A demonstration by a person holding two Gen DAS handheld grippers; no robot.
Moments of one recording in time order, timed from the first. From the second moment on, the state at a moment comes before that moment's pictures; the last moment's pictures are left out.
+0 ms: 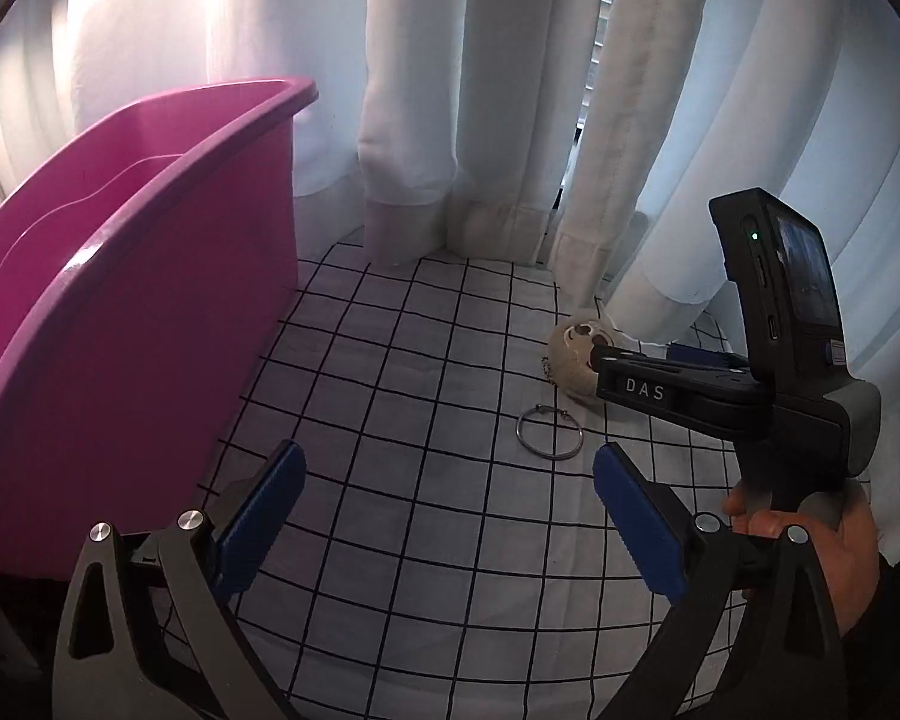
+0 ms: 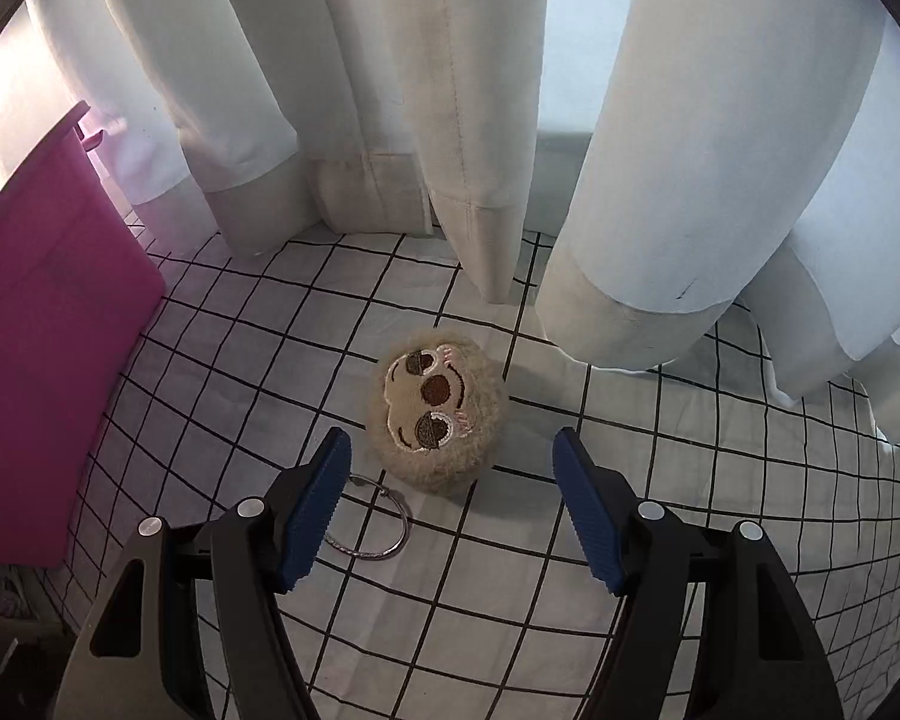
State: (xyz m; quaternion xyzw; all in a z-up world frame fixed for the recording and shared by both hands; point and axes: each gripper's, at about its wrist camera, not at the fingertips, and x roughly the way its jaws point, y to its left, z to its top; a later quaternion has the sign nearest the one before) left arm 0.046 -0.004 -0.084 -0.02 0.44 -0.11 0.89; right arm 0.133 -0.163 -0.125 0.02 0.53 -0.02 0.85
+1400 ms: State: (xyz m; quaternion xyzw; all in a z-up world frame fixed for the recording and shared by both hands) left arm 0.108 -0.104 -0.201 0.05 0.48 -0.11 0.87; right arm 0.152 -0.264 -0.185 0.08 0.52 -0.05 0.85
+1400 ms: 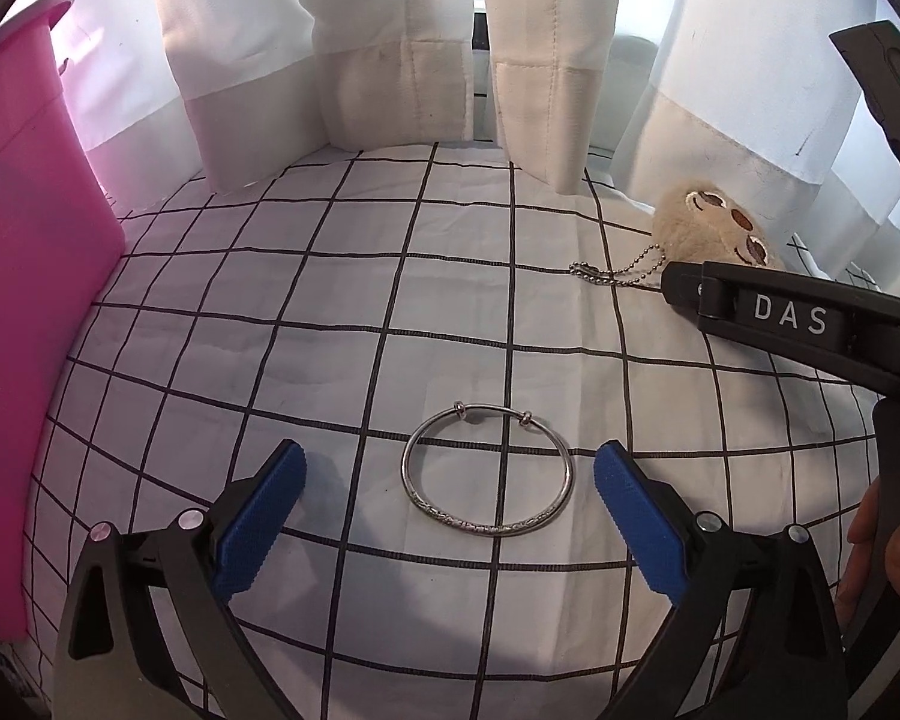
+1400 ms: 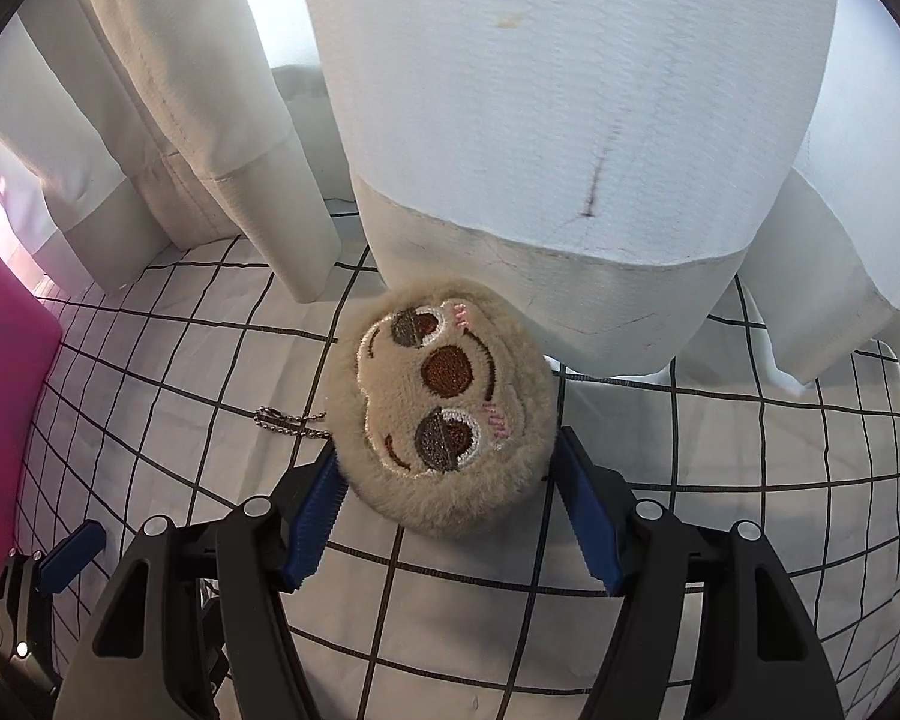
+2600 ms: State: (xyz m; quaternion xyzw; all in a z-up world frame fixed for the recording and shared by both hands) left arm 0.051 0.000 -0.060 -0.01 0.37 -0.08 0.92; right arm 0.092 -0.194 -0.075 0.07 0.45 0.01 0.89
